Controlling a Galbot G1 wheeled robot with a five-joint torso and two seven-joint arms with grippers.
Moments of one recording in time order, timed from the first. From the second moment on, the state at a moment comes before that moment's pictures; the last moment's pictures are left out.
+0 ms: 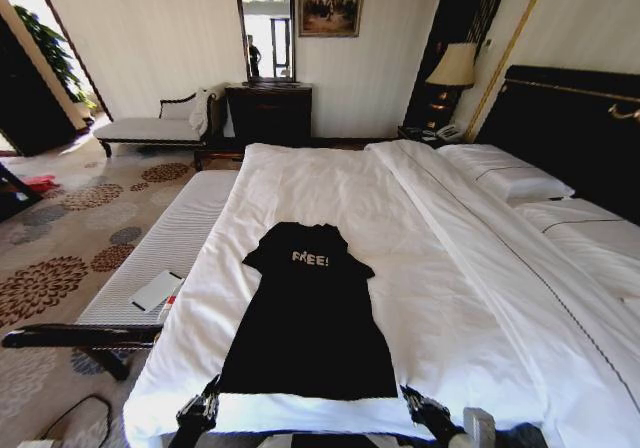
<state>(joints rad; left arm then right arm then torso) 2.17 -1.02 -0.52 -2.10 -0.53 -0.24 -0.11 -2.11 1.18 0.66 2.24 0.59 -0.41 0.11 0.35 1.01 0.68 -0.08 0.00</state>
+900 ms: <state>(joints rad) 2.07 -1.08 -0.60 -2.18 -0.51 -0.16 -0.14 -1.67 0.87 0.55 2.06 0.07 -0.05 0.08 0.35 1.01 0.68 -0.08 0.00</state>
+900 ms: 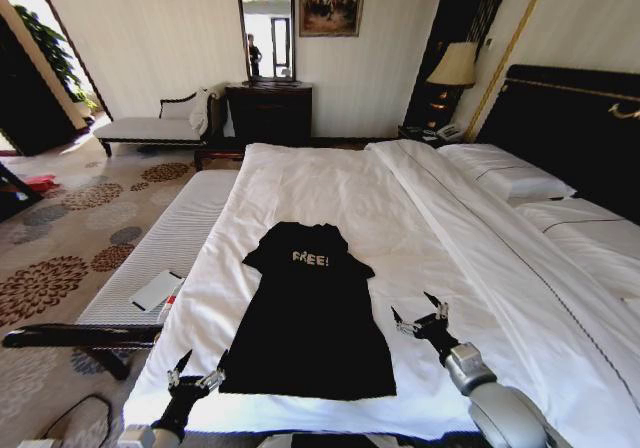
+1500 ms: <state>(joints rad) 1.97 -1.02 -0.51 -2.23 -0.46 -0.08 -0.20 -1.23 0.78 0.13 1.86 0.05 0.01 0.05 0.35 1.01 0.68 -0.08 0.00</state>
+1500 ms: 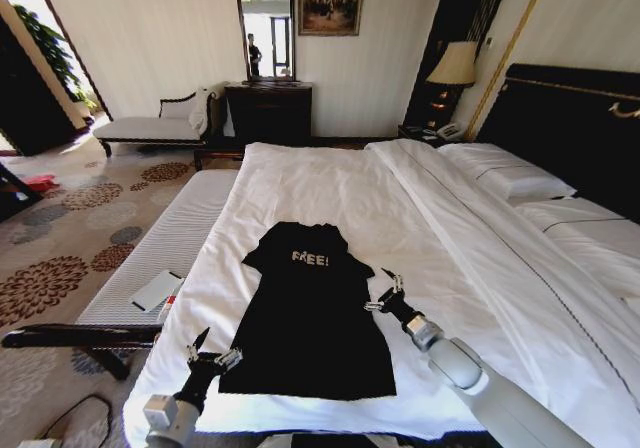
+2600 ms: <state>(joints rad) 2.00 -1.05 -0.52 -2.24 -0.47 -0.07 -0.21 -0.94 0.83 -0.11 1.57 -0.03 0.07 0.04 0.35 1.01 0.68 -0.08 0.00</state>
